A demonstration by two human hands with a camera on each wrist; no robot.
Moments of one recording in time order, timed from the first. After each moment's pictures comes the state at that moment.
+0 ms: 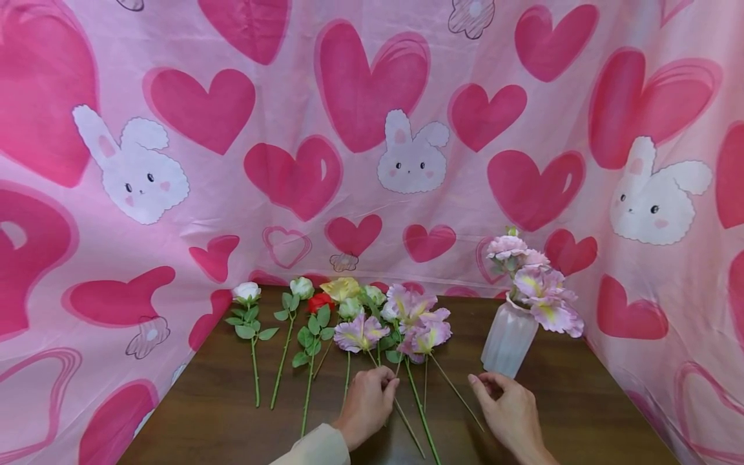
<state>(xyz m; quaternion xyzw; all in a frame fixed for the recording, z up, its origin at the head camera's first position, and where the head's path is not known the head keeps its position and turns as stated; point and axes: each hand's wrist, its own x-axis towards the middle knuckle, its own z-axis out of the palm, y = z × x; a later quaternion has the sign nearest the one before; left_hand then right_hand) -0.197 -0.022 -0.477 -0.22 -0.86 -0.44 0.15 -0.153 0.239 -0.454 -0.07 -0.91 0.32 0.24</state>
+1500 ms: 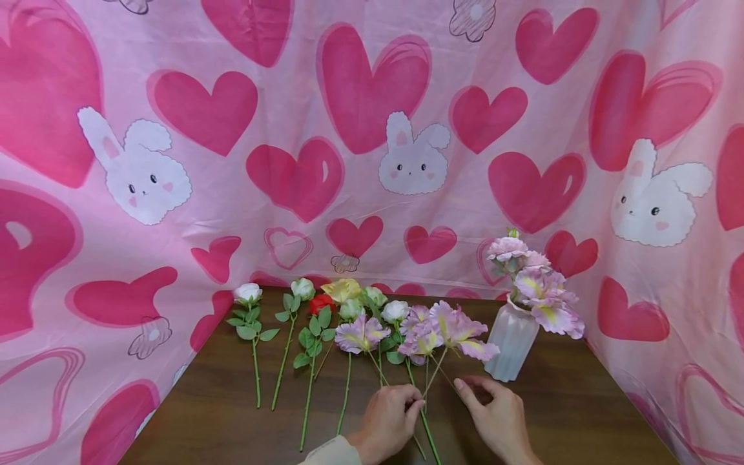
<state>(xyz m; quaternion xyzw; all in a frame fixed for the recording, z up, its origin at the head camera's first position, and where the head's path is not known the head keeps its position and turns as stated) -0.170 0.004 -0.475 -0.31 -0.85 -0.38 0.20 -0.152 0.217 -0.460 -0.03 -0.88 0.38 0.27</state>
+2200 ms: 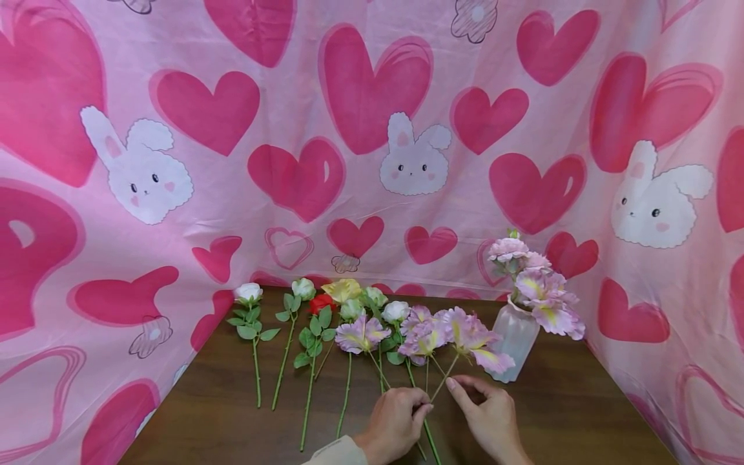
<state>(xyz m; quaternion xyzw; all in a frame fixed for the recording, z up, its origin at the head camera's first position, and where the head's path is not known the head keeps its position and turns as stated) -0.170 0.011 -0.478 -0.35 -0.84 -0.36 0.22 -0.150 0.201 -0.455 -0.04 -0.86 0.45 0.24</state>
